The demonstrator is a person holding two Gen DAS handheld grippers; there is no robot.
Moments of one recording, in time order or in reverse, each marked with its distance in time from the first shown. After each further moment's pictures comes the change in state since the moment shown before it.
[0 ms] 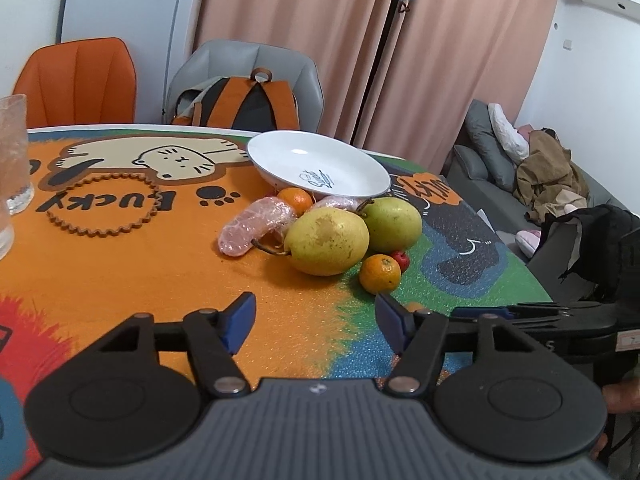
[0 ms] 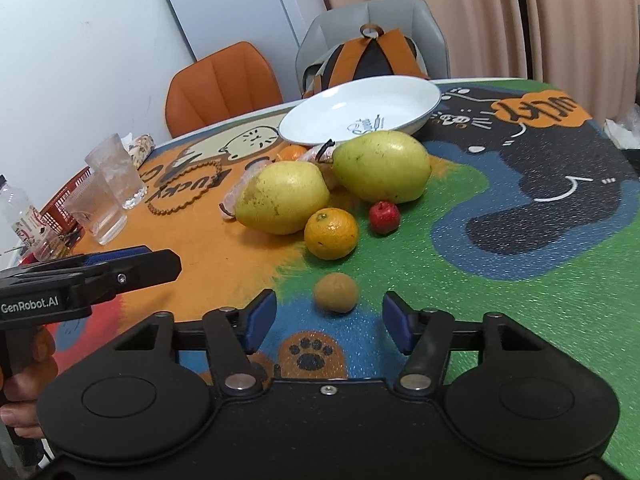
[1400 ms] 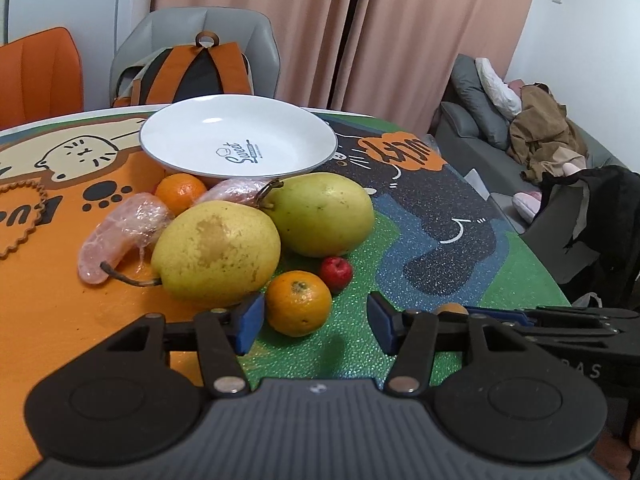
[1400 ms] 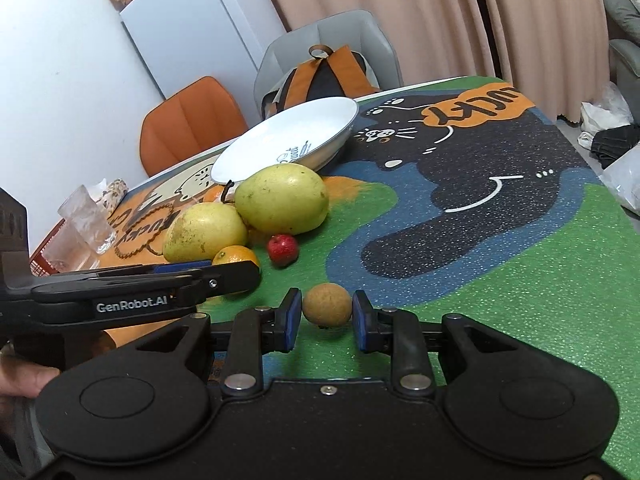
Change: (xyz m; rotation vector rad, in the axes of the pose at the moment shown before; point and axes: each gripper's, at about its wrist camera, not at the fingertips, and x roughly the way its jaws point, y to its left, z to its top) left arm 0.101 -0.073 0.017 0.072 0.108 -0.008; right arm -0.012 -0.078 0.007 0.110 -0.069 -0.007
